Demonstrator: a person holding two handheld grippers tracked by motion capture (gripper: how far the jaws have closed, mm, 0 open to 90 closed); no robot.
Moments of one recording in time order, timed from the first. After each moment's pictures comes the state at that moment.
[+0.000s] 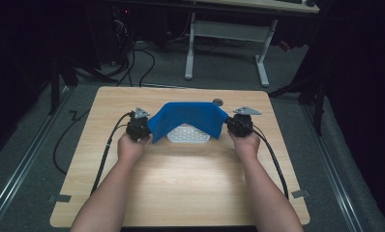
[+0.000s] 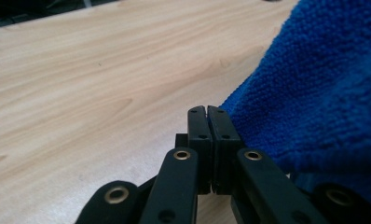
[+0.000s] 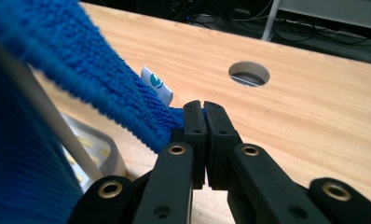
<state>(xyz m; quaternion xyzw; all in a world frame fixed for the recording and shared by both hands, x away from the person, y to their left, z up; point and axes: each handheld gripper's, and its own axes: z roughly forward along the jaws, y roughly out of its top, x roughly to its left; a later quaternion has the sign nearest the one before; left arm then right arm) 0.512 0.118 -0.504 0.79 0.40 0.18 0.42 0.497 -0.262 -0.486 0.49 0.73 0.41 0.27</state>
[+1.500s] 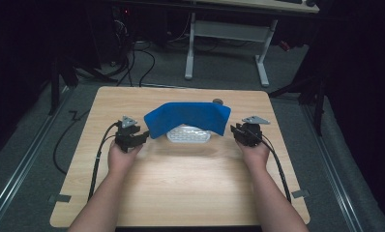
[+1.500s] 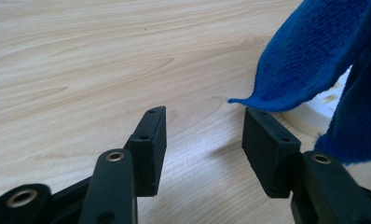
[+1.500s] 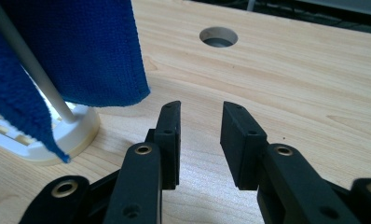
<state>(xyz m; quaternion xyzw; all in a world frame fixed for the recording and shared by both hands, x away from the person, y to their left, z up) 0.482 0.155 -0.515 0.76 0.46 0.20 0.42 0.467 -0.288 -0.497 0.51 0.72 0.38 0.28</state>
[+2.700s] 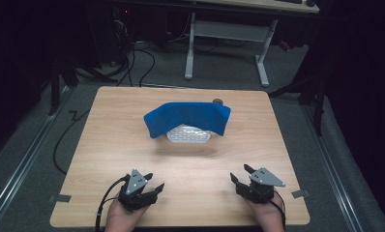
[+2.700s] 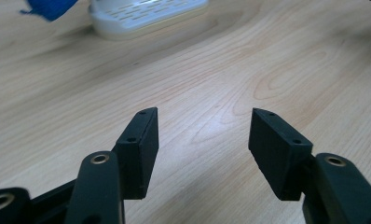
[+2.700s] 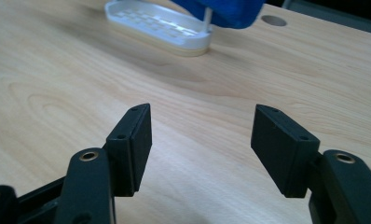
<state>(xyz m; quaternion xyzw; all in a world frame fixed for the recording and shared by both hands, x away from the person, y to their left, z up) 0.298 0.114 -0.513 0.81 0.35 0.18 0.44 0.284 -0.271 -0.501 0.43 0.75 0.40 0.30</state>
